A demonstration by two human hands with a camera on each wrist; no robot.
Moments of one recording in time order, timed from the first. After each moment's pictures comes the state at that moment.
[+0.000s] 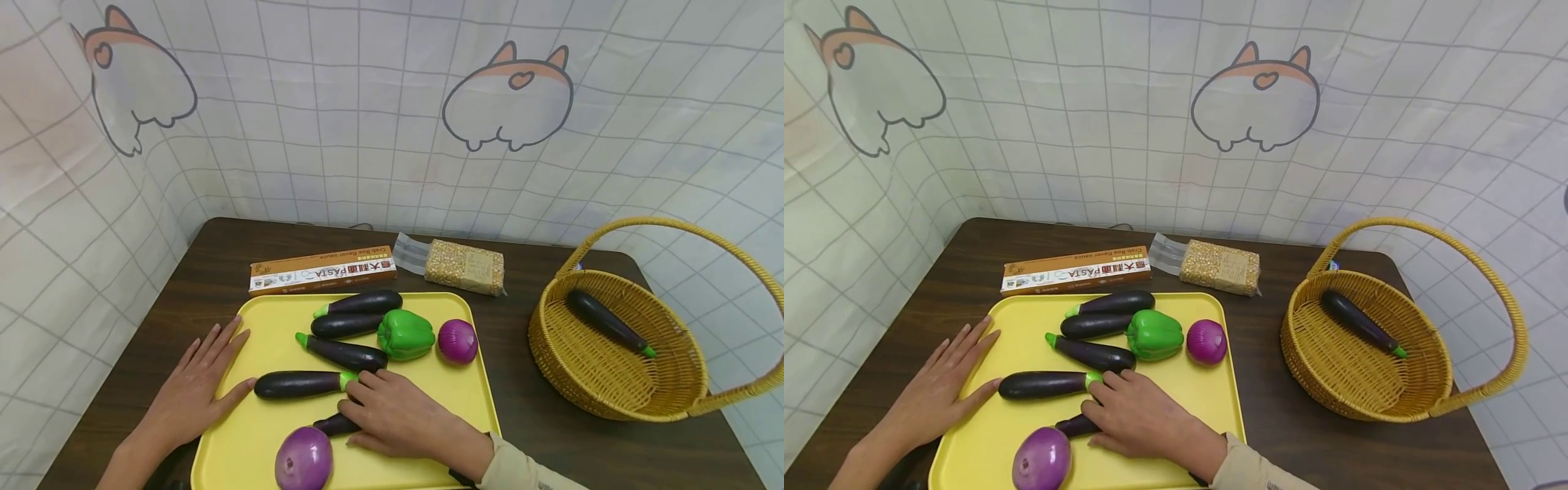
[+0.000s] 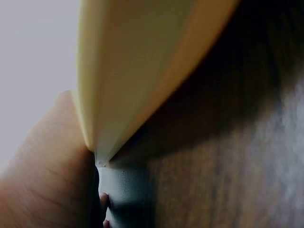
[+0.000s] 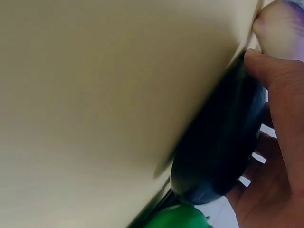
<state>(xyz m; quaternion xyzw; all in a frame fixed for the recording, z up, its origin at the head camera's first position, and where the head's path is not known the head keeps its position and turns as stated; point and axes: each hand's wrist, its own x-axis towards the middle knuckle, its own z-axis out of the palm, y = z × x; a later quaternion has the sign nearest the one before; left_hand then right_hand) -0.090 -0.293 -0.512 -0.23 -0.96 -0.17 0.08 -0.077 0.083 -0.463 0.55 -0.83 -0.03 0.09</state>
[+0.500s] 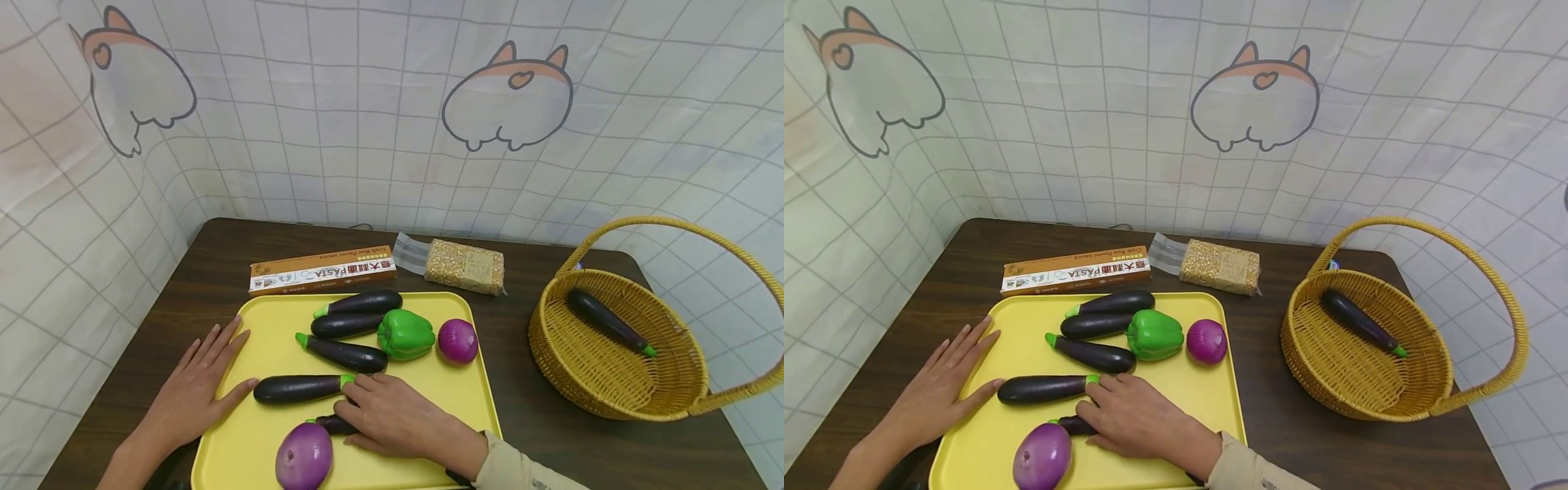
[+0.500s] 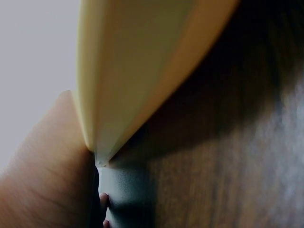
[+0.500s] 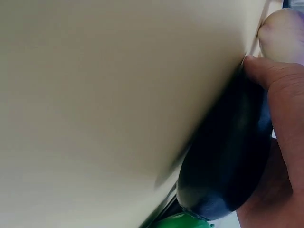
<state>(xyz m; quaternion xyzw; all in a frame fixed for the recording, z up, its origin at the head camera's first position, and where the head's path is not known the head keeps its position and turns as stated) -0.089 -0.292 -0.512 -0.22 -0.96 -0.17 0.08 -0.076 0.078 -0.469 0.55 -0.83 -0.03 0.10</state>
